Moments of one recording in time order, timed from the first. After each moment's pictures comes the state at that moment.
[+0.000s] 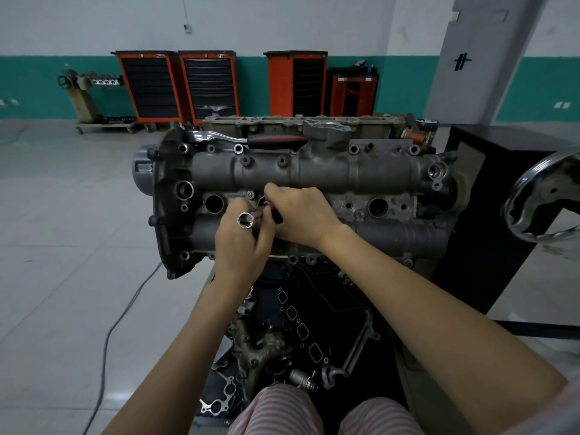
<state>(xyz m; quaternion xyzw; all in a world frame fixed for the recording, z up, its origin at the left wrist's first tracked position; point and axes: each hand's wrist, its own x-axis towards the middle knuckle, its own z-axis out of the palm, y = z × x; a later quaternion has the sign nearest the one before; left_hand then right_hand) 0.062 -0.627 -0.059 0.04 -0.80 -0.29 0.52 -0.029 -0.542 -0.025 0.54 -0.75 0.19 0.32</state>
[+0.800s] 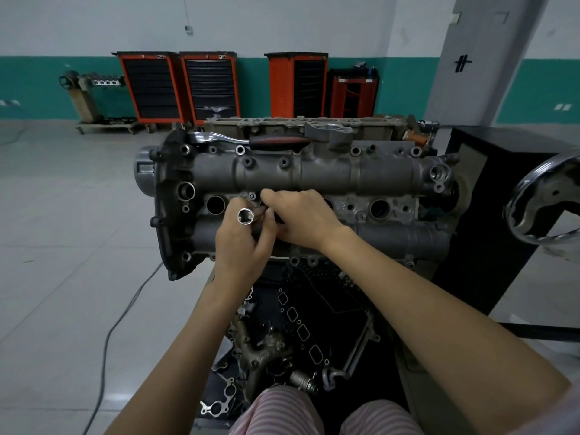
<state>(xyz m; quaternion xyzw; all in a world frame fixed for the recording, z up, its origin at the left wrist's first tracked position) 0.062 -0.629 -0.060 0.03 -0.80 -0.30 0.52 -0.027 -0.542 -0.022 0.56 -0.75 0.18 0.32</state>
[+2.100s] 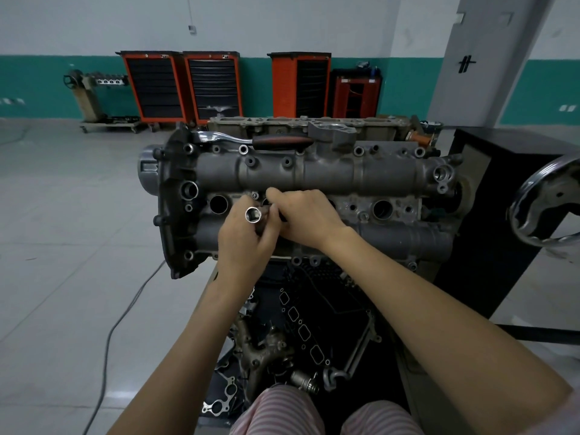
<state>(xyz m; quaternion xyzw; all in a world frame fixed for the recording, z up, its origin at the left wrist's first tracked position) 0.062 -0.629 -0.056 0.04 -0.80 -0.29 0.52 -0.031 -0.543 -0.024 0.54 -0.77 0.15 0.31</state>
